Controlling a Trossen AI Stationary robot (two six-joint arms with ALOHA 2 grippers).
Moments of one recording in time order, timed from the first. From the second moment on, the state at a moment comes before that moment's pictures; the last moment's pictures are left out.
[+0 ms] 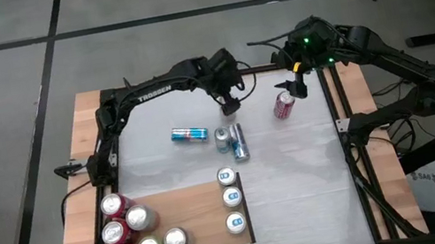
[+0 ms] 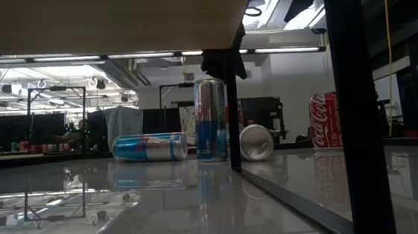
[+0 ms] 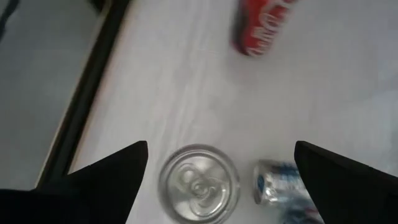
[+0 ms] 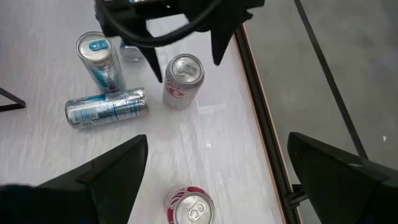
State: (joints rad) left arm 0.38 2.11 2.01 -0.86 0.06 0.11; right arm -0.50 1.25 1.52 -1.09 -0.09 -0.39
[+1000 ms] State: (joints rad) left arm 0.39 2.10 1.85 -0.79 0.00 0.20; right arm -0.50 1.25 1.52 -1.10 -0.09 -0.39
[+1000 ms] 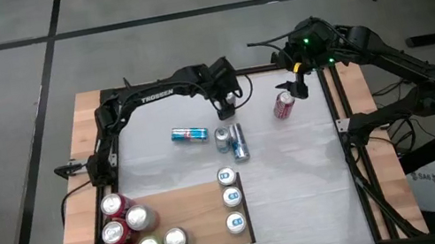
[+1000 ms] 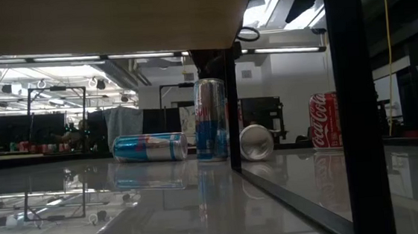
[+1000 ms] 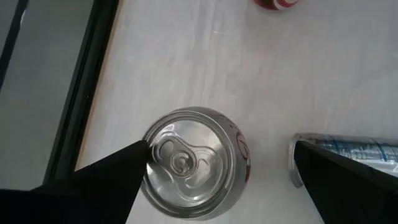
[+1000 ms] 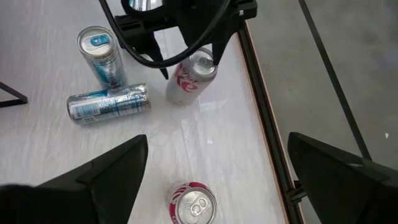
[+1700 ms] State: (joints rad) left arm 0.33 2.11 1.93 -0.81 -0.05 0.20; right arm -0.50 1.25 1.52 -1.10 -0.09 -0.39
